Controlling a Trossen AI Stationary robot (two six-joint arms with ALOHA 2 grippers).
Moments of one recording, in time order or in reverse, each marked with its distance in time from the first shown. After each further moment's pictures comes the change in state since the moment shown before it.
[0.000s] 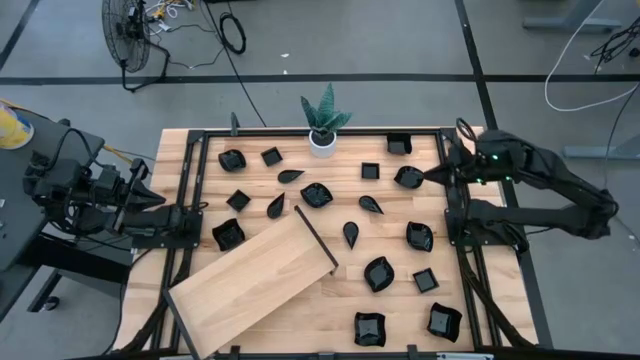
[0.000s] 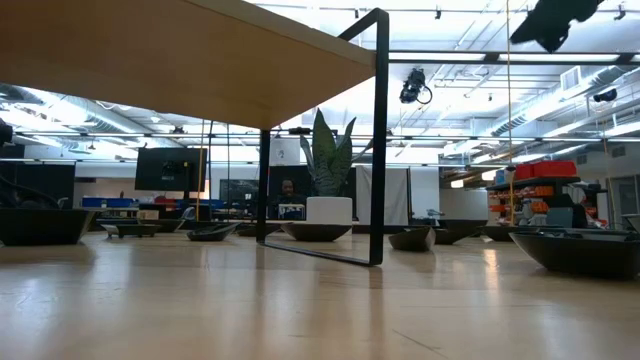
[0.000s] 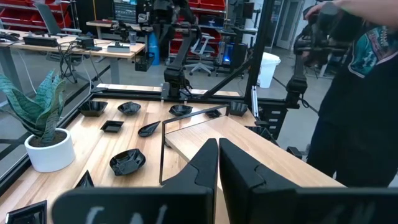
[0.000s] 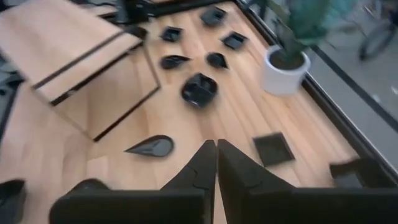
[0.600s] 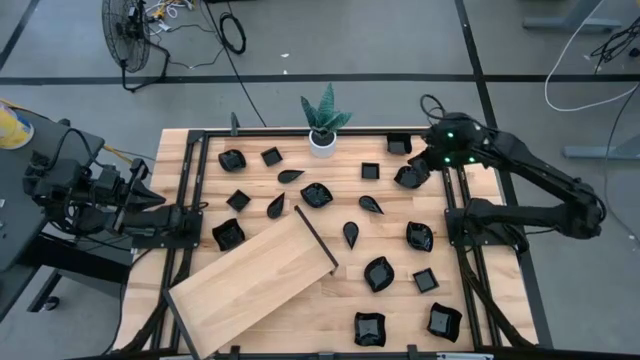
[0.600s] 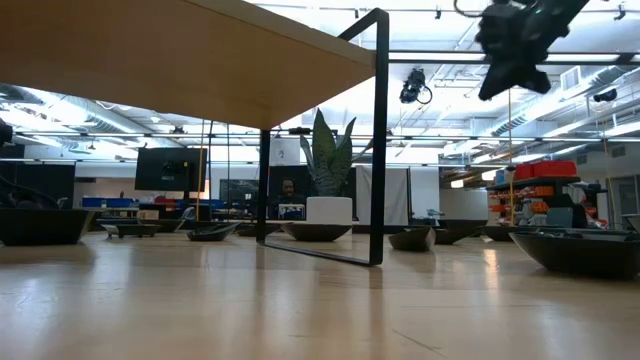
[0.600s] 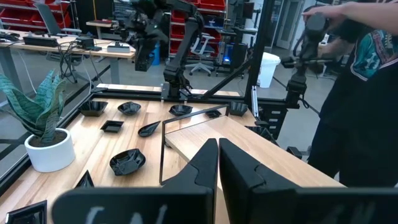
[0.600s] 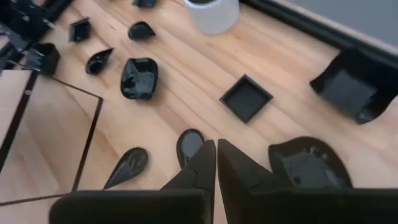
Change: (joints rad) left arm 0.000 0.000 0.000 0.000 0.000 0.000; right arm -0.214 0.273 0.000 0.021 -0.001 0.348
